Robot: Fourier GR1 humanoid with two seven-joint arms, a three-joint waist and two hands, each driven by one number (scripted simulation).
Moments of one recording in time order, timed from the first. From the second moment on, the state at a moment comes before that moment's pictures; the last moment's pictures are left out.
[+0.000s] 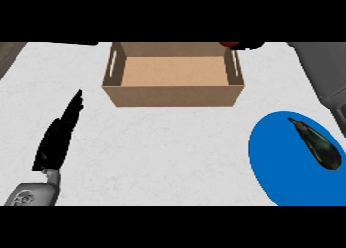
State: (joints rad) left arm -0.11 0.22 -0.04 -1.51 -0.16 0.08 0.12; right arm -1.42 -0.35 -0.12 -0.27 0.73 0.35 -0.90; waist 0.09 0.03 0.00
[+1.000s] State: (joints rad) left arm -0.09 0.22 -0.03 -1.51 -0.16 0.08 0.09; right arm -1.50 -0.03 -0.04 -0.11 0.81 0.27 -0.71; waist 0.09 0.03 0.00
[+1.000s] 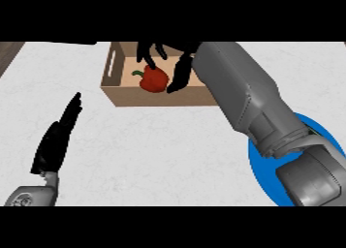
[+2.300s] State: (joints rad) left arm -0.11 0.21 -0.04 -1.52 -0.18 0.07 0.08; right arm -1.47 -0.22 -0.47 -0.07 0.38 0.39 -0.51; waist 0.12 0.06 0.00
